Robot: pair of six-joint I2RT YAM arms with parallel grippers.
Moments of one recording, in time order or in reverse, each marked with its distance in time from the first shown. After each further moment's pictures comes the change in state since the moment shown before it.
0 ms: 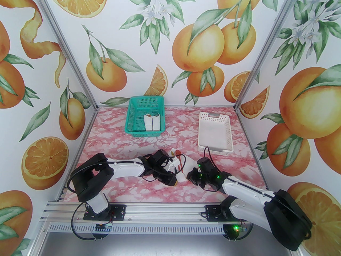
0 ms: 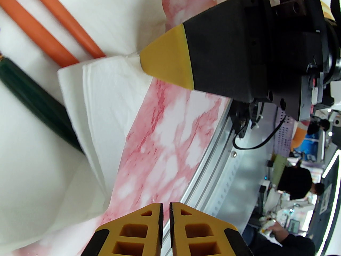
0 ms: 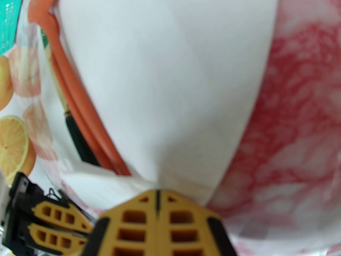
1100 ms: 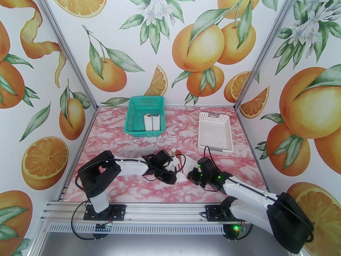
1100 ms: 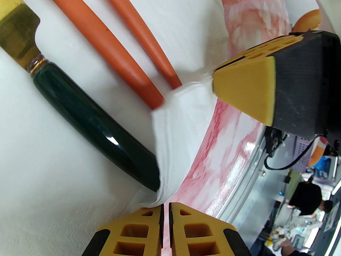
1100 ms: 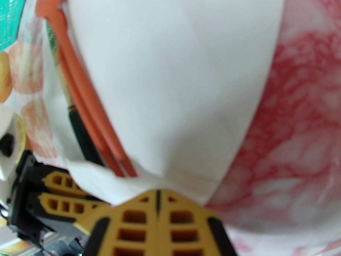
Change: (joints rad) left arm 0.000 0.071 0.018 -0.015 -0.115 0.000; right arm 0.004 -0.055 0.010 -0.034 0.003 -0.035
